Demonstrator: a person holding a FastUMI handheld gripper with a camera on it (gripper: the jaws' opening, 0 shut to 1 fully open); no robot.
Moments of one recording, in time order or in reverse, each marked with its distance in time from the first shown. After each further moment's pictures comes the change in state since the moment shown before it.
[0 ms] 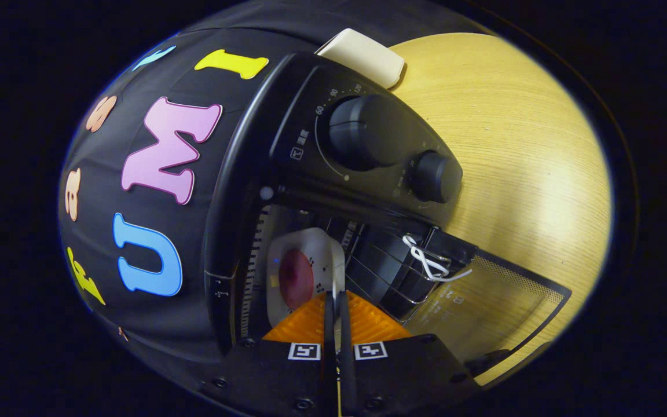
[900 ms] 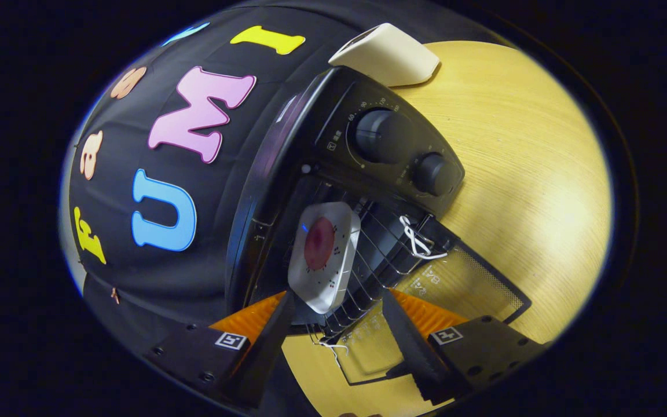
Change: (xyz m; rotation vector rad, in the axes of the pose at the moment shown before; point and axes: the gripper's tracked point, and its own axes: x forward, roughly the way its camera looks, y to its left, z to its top) arm -0.057 -0.006 -0.021 -0.196 0.175 0.068
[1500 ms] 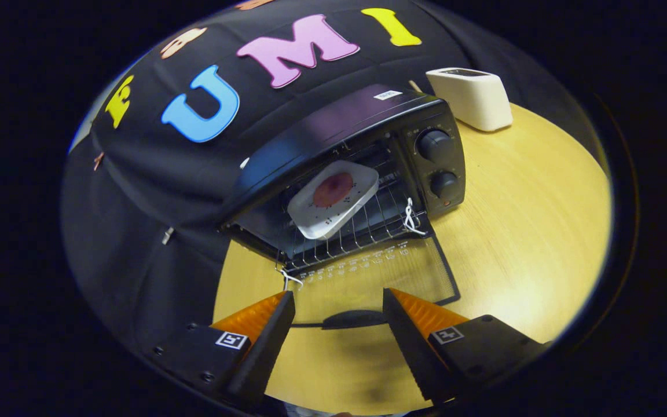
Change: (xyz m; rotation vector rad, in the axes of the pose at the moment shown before) arm -0.078 -0.029 -0.049 -0.627 0.103 -0.059
